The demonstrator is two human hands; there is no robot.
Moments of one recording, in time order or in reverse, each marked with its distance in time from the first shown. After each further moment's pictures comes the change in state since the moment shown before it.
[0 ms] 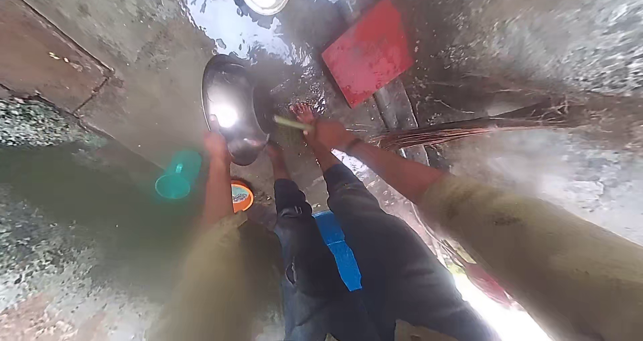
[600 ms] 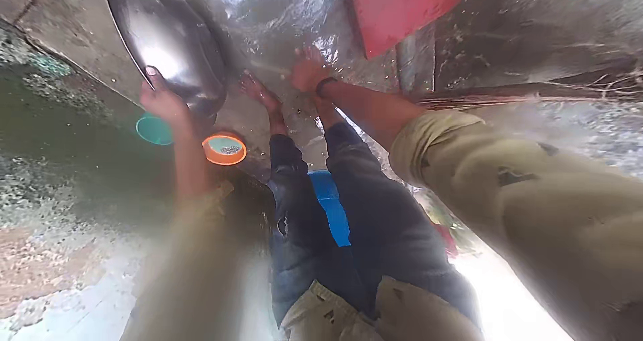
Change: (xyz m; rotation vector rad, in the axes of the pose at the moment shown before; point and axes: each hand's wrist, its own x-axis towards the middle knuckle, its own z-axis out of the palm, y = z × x) left_hand -0.004 -0.019 -0.074 0.156 0.356 0.236; right_hand 0.065 -0.056 0.026 -0.122 -0.086 -0.142
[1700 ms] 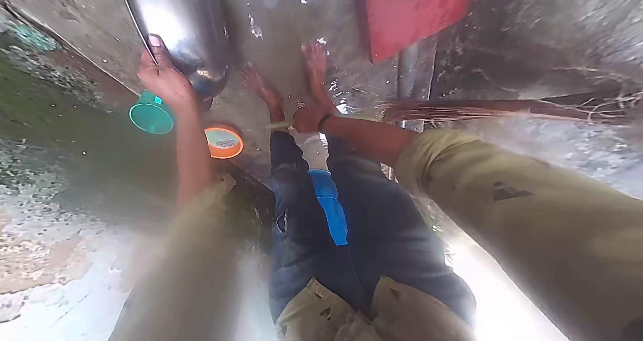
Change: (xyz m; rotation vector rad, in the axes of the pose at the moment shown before) left_hand 0.008 0.018 0.003 -0.088 -0.020 0.094; right_hand -0.047 -0.028 0.077 -0.191 -0.455 -0.136
